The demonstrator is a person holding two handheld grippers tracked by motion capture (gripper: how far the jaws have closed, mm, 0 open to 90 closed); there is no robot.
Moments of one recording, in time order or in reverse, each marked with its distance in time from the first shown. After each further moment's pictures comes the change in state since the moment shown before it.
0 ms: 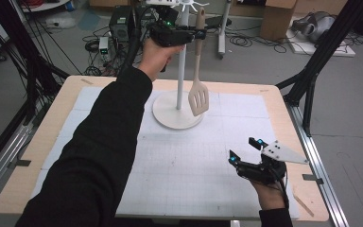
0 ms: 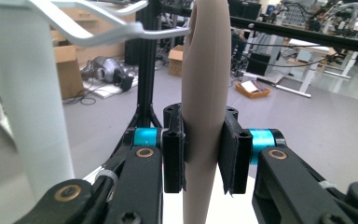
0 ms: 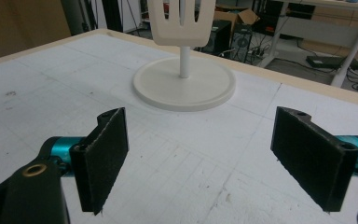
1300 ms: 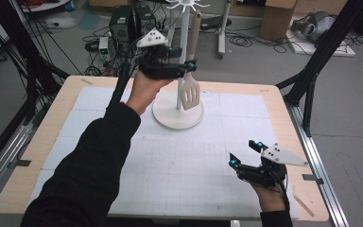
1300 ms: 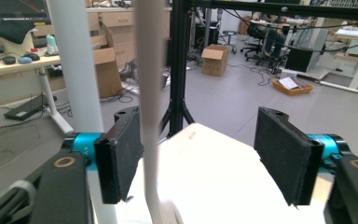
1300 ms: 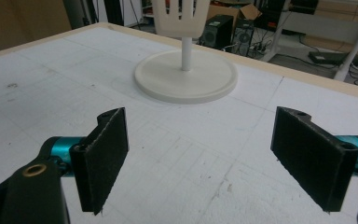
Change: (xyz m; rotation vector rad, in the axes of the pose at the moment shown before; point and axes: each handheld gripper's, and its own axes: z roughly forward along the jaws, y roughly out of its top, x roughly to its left) left arm -0.036 -0.070 -0.043 -0.028 0.151 0.063; right arm 0.000 -0.006 -0.002 0.017 0.003 -0.006
